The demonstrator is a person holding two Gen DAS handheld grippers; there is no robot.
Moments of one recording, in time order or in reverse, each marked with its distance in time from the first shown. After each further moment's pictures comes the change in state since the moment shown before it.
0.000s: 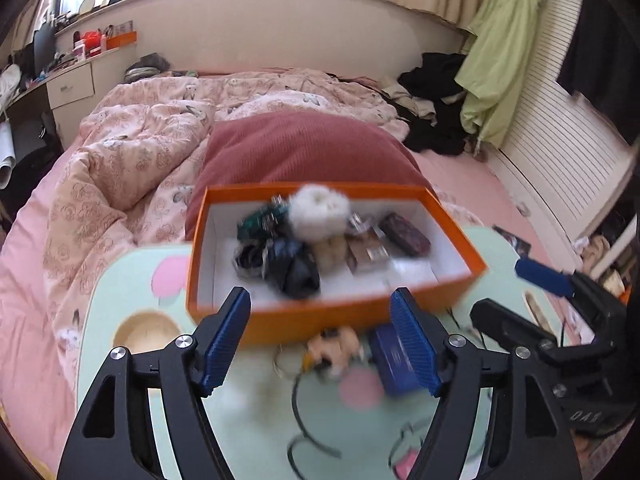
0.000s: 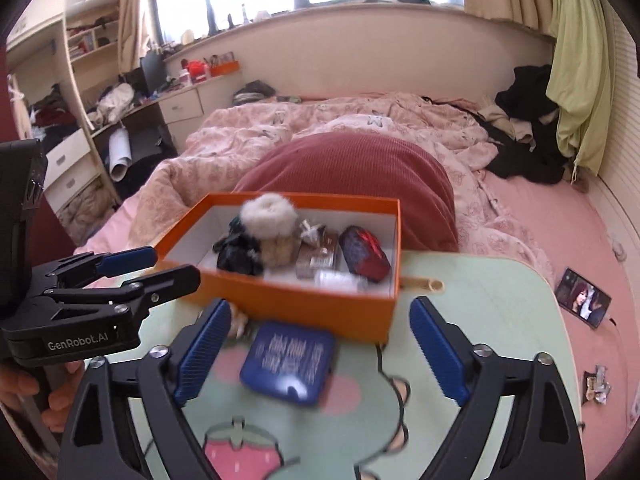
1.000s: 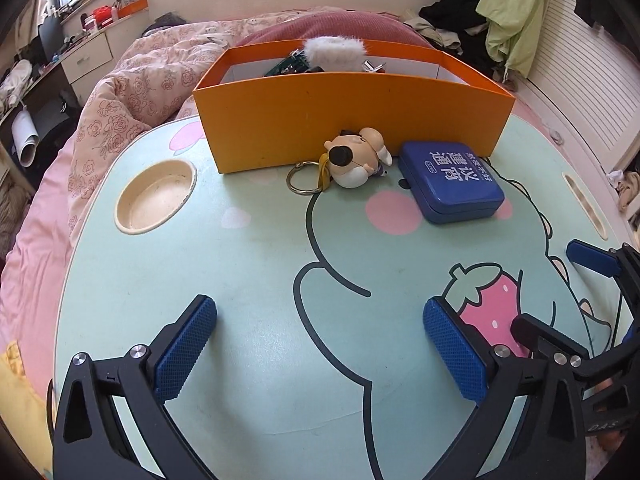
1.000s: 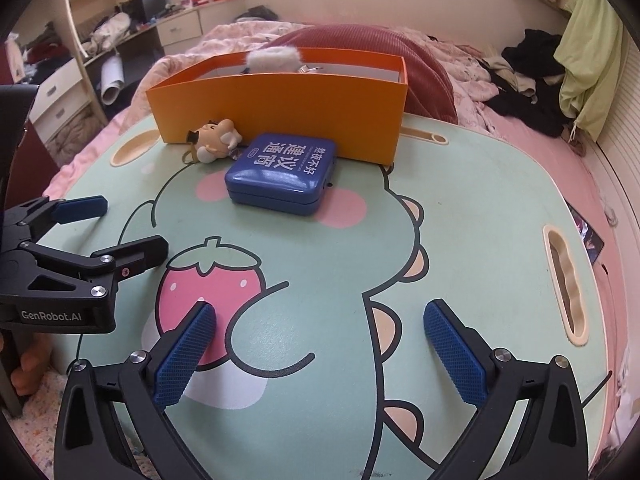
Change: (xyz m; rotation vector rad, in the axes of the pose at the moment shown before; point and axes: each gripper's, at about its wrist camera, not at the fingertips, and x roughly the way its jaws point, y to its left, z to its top) left arm -0.001 -0.010 -0.102 0.031 0.185 0.154; right arm 0.013 0.008 -0.094 -0.066 0.240 -0.050
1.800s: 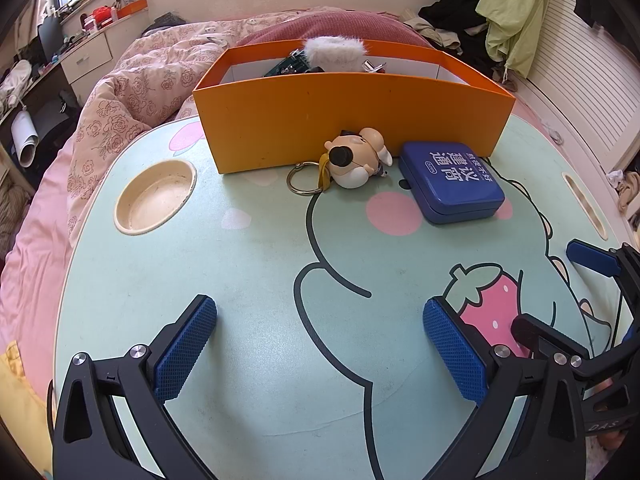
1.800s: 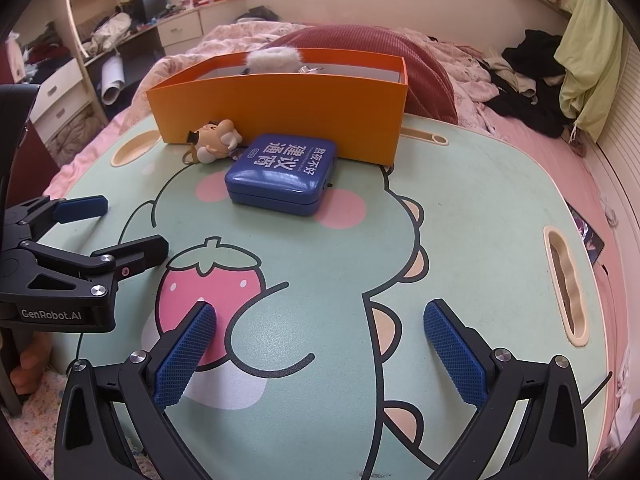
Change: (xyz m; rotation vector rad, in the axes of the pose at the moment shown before) left arm 0.000 0.000 0.001 -0.001 0.001 0.000; right arm -0.001 -0.001 0.000 0.000 -0.002 0.000
